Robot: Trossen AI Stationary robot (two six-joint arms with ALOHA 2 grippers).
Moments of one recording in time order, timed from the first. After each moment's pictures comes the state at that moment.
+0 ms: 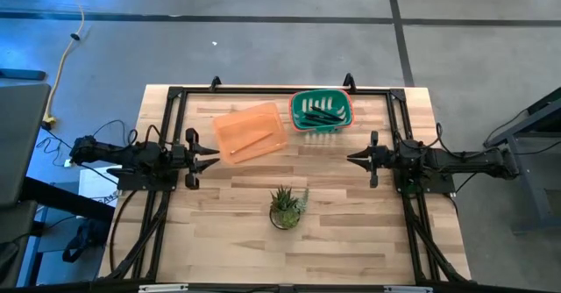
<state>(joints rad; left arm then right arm) -0.09 0.01 0.01 0.06 -0.33 0.07 -0.05 0.20 0.02 0.00 0.05 -0.09</state>
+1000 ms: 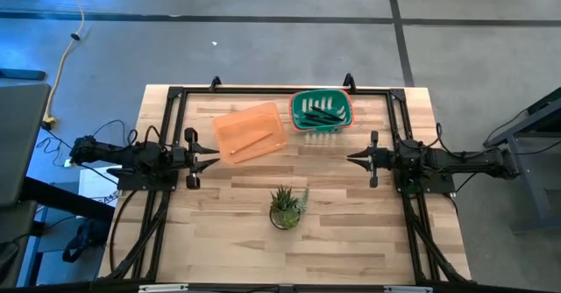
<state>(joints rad) -0.09 0.01 0.01 0.06 -0.33 0.20 -0.05 0.20 0.02 0.00 0.06 -0.20</state>
